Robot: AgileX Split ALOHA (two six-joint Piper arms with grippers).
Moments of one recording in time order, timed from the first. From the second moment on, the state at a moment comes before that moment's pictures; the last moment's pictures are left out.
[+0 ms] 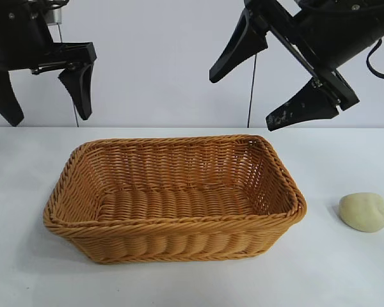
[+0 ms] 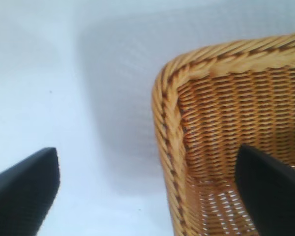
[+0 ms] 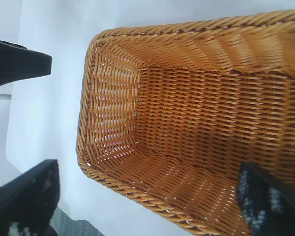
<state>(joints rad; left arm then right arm) -0.26 1.93 -1.57 -0.07 1.09 -0.15 0.22 1.63 -1.10 0.88 0.81 -0.38</state>
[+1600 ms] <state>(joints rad) -0.07 0.88 -0.75 0.01 1.21 -0.09 0.22 1.63 -1.10 0.88 0.84 -0.38</state>
